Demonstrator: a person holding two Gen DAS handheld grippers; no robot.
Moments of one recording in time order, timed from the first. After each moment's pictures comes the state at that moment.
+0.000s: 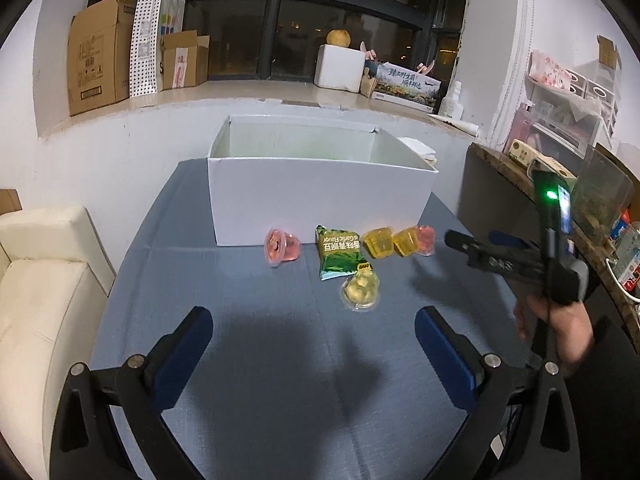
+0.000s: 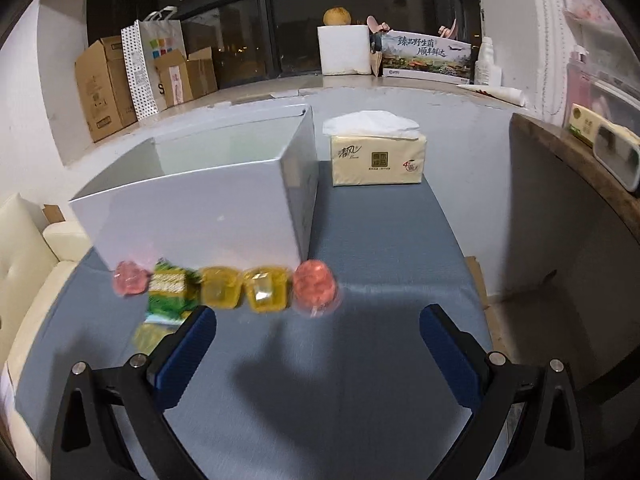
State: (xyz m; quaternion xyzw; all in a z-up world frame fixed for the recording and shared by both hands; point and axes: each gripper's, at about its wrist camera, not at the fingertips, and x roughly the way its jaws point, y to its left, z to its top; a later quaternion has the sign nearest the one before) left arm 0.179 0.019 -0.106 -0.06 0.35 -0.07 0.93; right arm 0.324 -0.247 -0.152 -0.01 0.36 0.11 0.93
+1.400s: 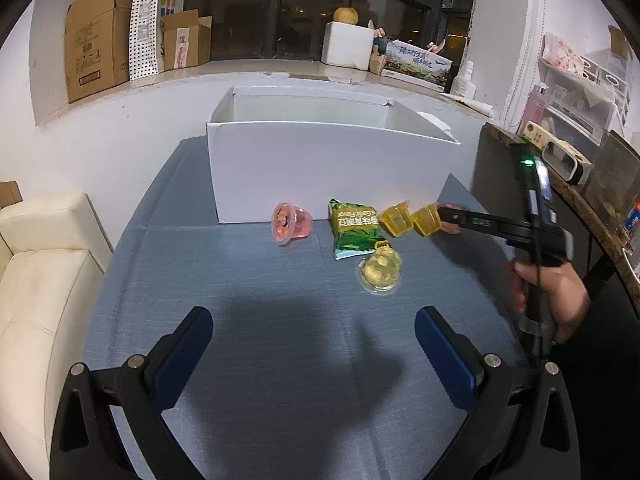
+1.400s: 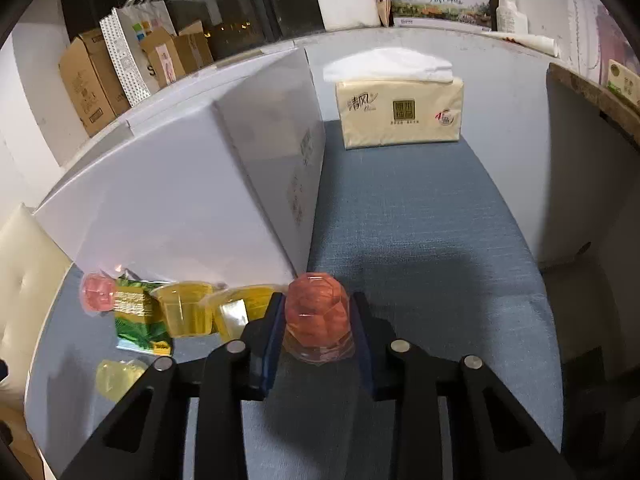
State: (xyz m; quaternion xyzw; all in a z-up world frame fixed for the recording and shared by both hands) left arm 0.197 0.019 -0.133 -0.05 0.38 -0.05 0.92; right arm 0.371 -0.245 -0.187 0.04 0.41 0.15 0.90
